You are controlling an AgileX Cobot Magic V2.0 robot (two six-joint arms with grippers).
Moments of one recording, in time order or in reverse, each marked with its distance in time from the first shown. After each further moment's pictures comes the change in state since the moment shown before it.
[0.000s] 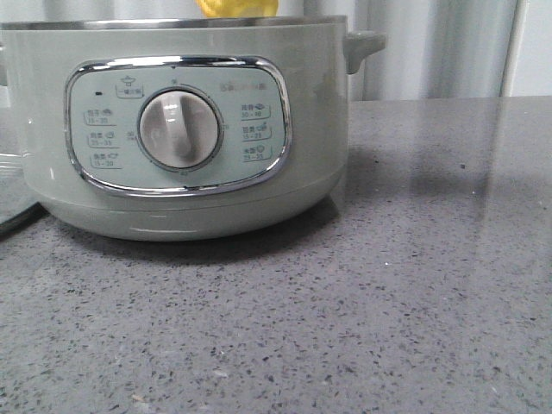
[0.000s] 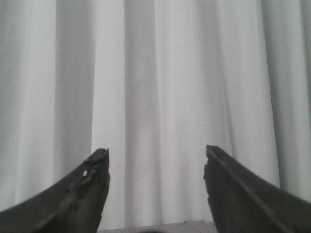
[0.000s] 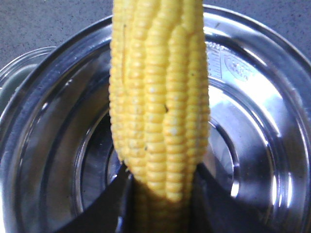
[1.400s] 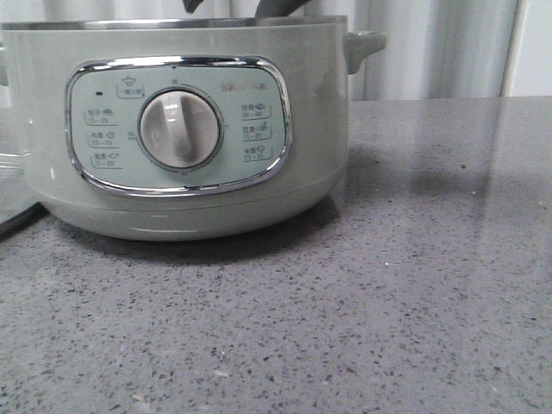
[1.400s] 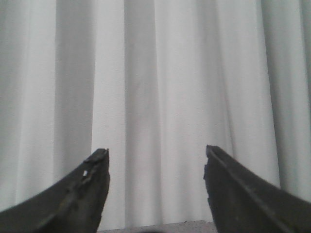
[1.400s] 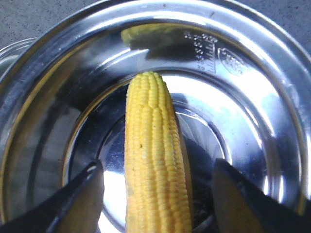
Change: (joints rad) left arm 0.000 0.000 0.000 0.004 0.000 0.000; right arm 0.000 0.010 0.000 -0.028 0.008 0.000
